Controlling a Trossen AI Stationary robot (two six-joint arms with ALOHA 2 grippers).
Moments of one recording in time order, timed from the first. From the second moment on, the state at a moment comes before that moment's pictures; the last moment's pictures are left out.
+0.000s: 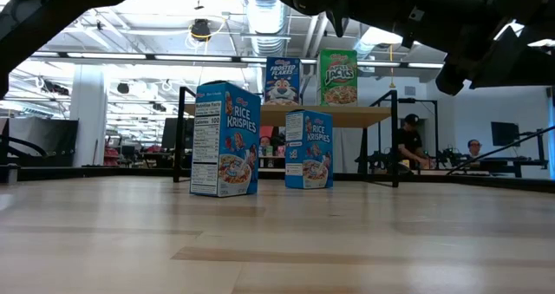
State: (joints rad) left arm -0.19 2.51 2.12 0.05 0.06 -0.01; right arm 0.08 0.63 1.14 -1.35 0.55 0.39
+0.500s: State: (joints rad) left arm -0.19 2.51 2.12 0.05 0.06 -0.01; right arm 0.08 0.63 1.14 -1.36 0.55 0.39
